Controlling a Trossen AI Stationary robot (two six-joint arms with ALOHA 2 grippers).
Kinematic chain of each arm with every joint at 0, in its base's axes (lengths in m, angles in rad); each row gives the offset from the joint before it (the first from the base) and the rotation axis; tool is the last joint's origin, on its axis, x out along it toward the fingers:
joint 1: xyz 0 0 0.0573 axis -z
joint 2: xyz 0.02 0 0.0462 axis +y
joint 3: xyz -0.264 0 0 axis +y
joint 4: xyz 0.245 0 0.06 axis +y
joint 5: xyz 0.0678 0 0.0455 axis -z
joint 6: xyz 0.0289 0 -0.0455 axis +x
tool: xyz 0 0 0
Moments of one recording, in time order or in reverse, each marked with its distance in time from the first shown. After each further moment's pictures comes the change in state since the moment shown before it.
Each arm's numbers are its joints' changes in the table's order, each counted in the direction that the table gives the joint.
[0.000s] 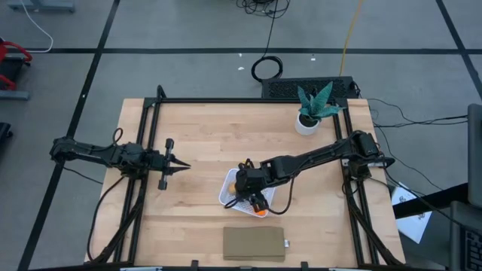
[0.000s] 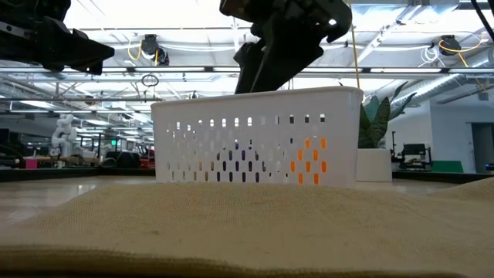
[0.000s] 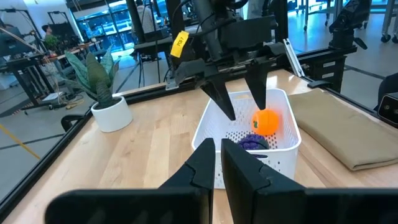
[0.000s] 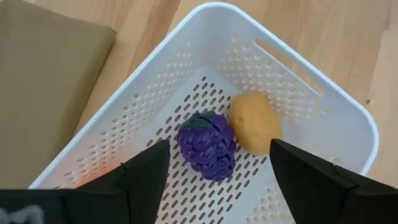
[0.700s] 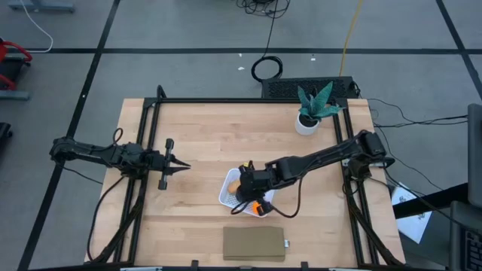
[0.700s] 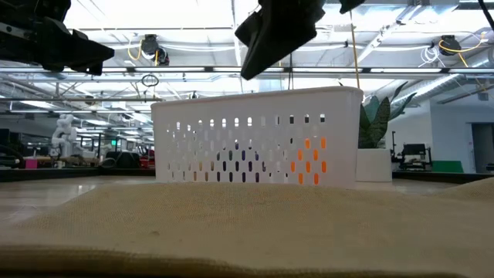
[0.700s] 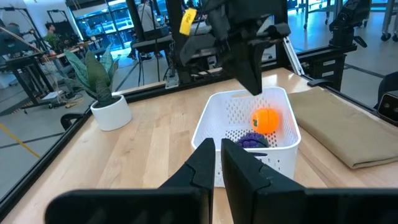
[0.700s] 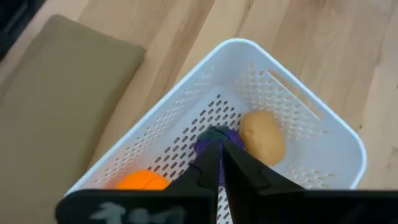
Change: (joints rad) left arm 0.000 0.000 0.000 0.006 0.000 0.000; right arm -0.033 -0.056 0.000 -0.004 -0.008 -0.039
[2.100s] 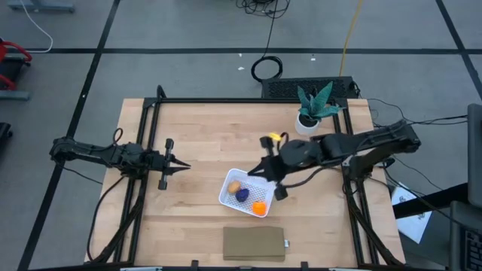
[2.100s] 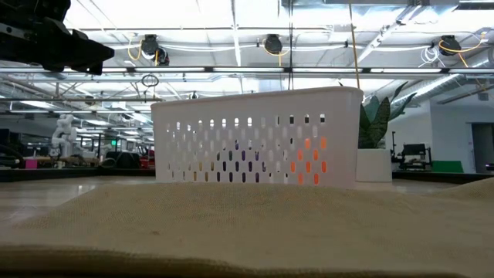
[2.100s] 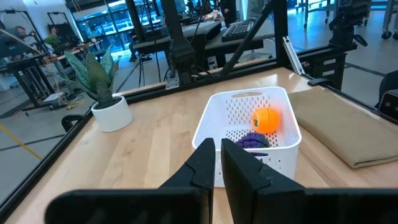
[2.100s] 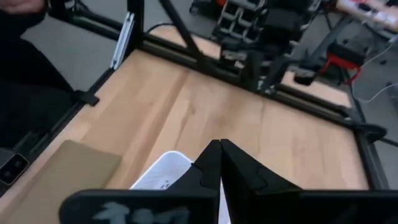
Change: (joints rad) left arm 0.000 0.000 0.000 -0.001 0.000 0.010; right arm -0.003 -0.376 0.001 -0.100 0.109 -0.015
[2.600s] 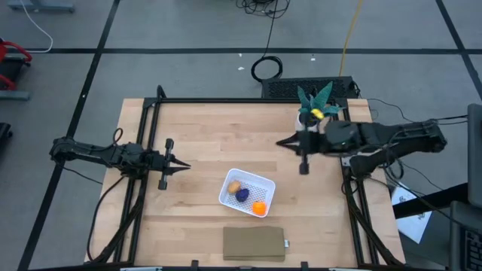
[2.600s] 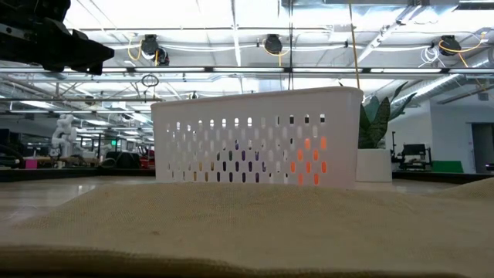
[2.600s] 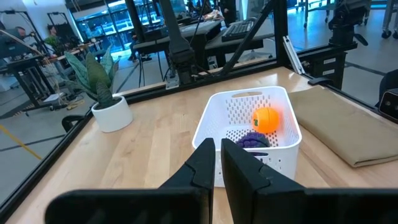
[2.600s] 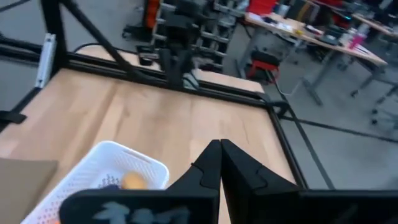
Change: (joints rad) left arm 0.000 0.000 0.000 0.000 0.000 0.003; right arm 0.098 -0.398 0.320 -0.078 0.177 0.032
